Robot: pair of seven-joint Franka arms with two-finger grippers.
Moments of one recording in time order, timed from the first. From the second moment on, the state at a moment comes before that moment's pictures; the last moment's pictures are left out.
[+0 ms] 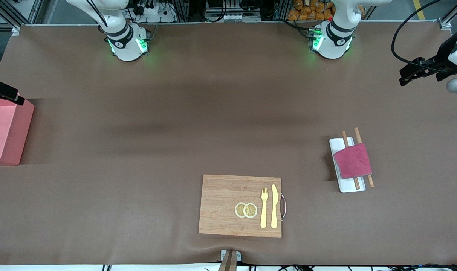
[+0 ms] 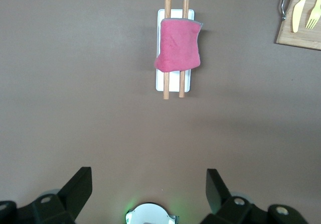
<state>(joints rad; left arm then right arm) -0.08 -0.03 -0.01 -1.50 0.06 1.39 -0.19 -0.12 0.10 -0.01 -1.39 0.03 1.41 -0.04</state>
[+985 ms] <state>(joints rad) -0.06 0.19 -0.01 -1.64 0.05 1.75 -0.20 -0.12 0.10 -0.01 -1.39 0.03 1.41 -0.04</state>
